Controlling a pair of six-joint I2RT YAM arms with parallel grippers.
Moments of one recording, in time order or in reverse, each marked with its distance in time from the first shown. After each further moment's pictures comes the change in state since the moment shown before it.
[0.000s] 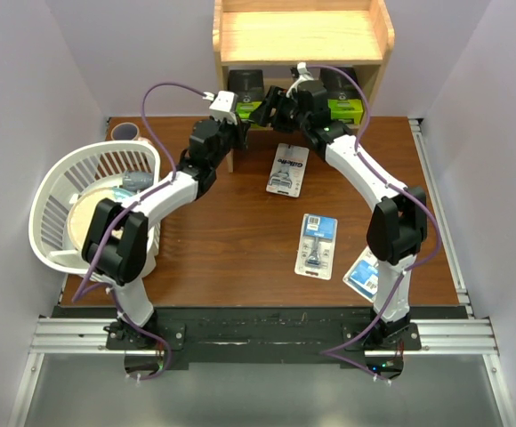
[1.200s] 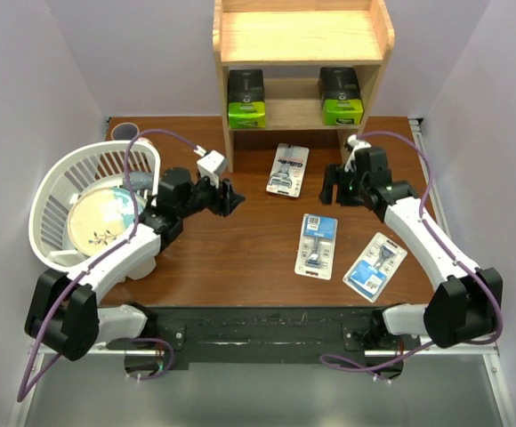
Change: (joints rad) left arm 0.006 -0.537 -0.520 -0.293 0.377 0.102; right arm -0.172 -0.681 -0.787 -0.370 0.128 -0.321
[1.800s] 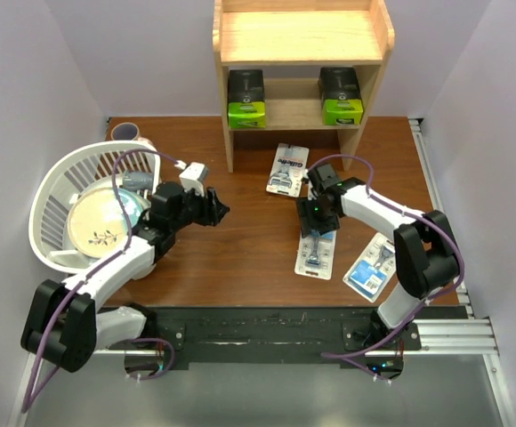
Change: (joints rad) left arm 0.065 -0.071 -0.150 -0.032 -0.120 -0.183; right arm 0.185 0.351 0.026 -0.130 -0.001 -0.020
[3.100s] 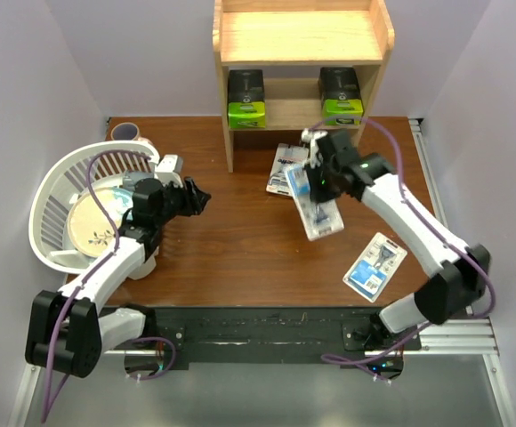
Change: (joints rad) left arm 0.159 -0.039 -0.018 0.036 0.002 -0.042; right arm 0.054 -0.174 0.318 -0.249 0.103 -0.142
